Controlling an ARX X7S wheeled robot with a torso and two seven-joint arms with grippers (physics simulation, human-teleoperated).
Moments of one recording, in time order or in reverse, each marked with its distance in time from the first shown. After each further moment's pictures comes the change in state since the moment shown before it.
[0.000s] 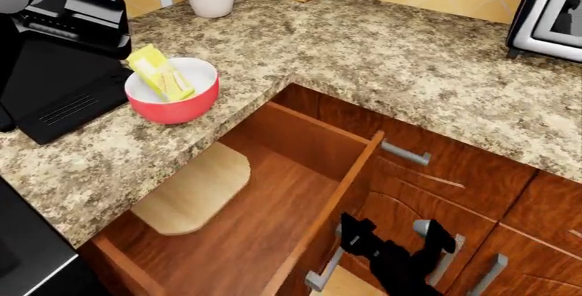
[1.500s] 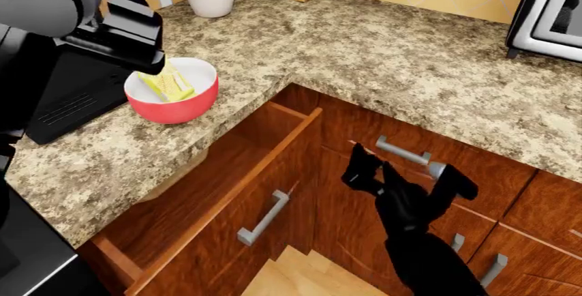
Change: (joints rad) left arm -0.049 0.054 0.046 0.039 -0.088 -0.037 -0.085; right arm 0.335 0.044 -0.431 -0.105 0.032 -0.510 0.263
